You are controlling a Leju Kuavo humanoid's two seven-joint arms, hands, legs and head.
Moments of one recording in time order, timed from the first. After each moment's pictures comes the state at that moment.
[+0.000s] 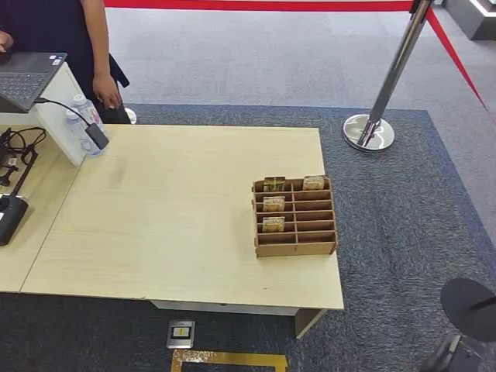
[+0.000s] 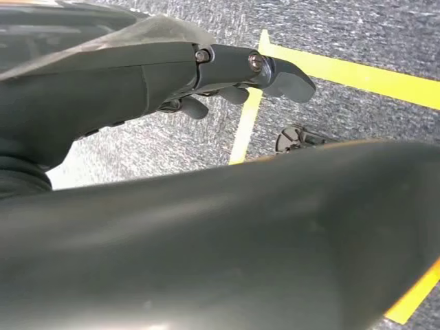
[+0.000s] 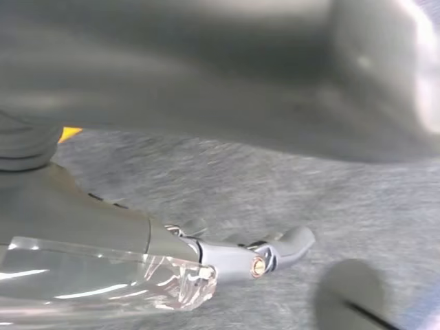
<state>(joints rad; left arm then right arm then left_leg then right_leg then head) -0.08 -0.21 1.28 -0.22 -1.00 0.07 -0.13 0.08 0.35 -0.68 -1.57 0.09 0.04 -0.37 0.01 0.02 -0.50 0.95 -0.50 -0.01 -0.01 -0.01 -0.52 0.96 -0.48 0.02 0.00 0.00</state>
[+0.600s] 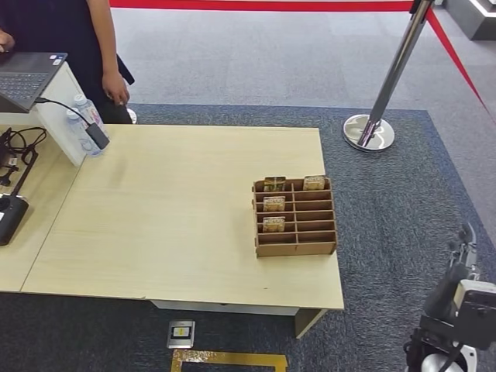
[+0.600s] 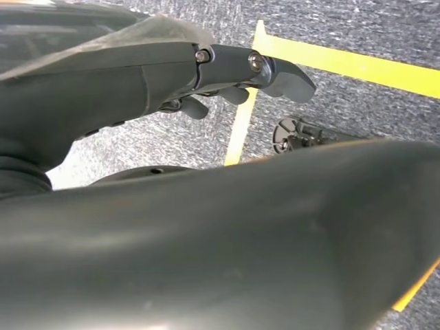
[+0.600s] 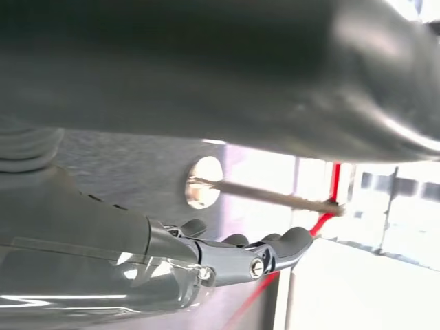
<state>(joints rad) -0.09 -0.19 1.23 -0.22 -1.06 0.03 -0.14 0.13 0.11 -0.11 -1.92 0.36 -0.10 -0.34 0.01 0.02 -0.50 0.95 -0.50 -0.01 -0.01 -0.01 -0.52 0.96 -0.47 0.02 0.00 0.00</state>
